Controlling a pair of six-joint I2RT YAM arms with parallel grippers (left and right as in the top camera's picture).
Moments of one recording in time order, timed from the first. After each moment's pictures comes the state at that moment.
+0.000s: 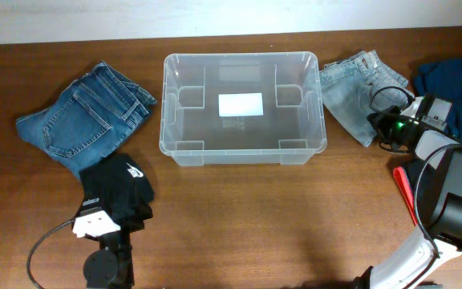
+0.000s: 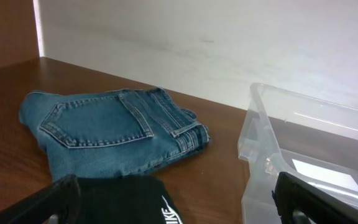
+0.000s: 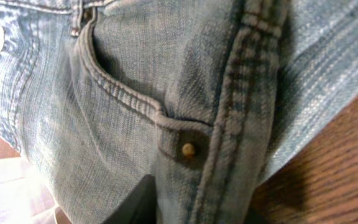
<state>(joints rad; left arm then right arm) -0.10 0.01 0.02 -0.06 -0.29 -0.23 -0.44 2.01 1.11 -0.07 -0.49 0.54</state>
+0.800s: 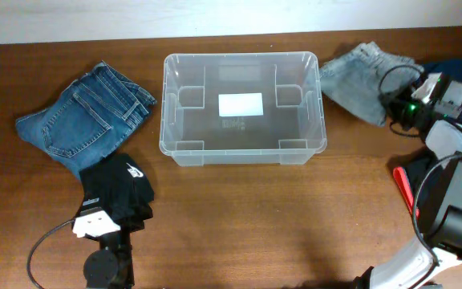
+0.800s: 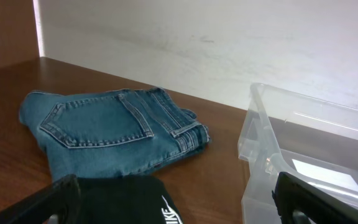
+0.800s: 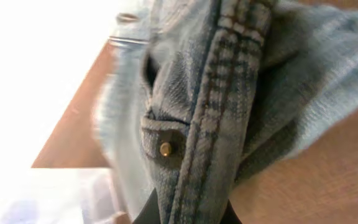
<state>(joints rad) -0.10 0.01 0.02 -0.06 -0.29 -0.23 -0.44 1.93 1.24 -0.10 -0.54 0.52</state>
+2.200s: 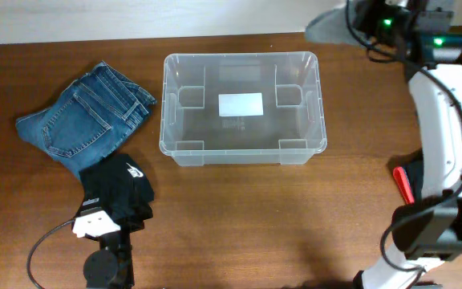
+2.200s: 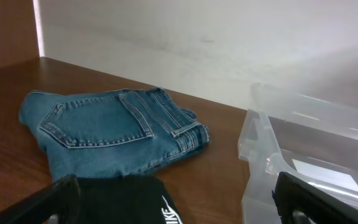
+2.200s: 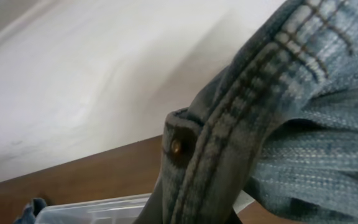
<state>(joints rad) -0.10 0.01 0.02 -0.06 -0.29 -0.23 -0.05 1.86 1.98 -0.64 -0.23 0.39</state>
